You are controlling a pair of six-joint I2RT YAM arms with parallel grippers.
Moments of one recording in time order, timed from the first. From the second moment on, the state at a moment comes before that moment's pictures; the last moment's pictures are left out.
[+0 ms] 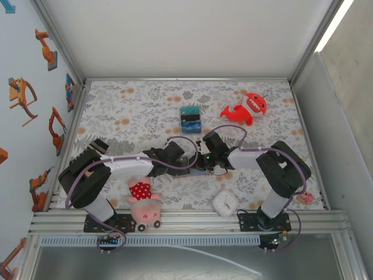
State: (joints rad) left arm -0.96 1.61 0.79 -0.34 -0.47 -0.31; right arm 0.70 1.70 0.72 0.06 -0.55 0.79
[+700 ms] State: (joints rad) left arm -0.97 1.62 0.81 -0.36 -0.49 -0.31; right arm 0.66 1.67 0.70 0.09 -0.56 0.79
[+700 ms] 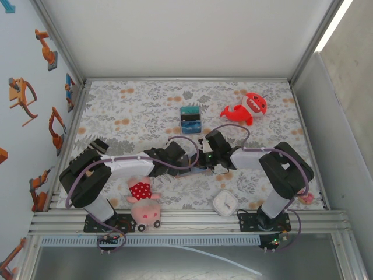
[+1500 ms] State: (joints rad) left arm -0.97 1.63 0.81 -0.36 -0.50 -0.30; right arm 0.64 1.63 0.73 -0.07 -0.50 0.68
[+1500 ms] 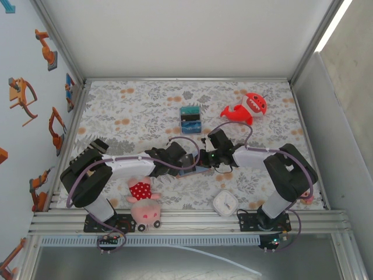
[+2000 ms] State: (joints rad) left arm -0.97 1.56 0.82 -0.34 -0.52 -0.26; right arm 0.64 1.63 0.73 -0.08 -0.49 0.66
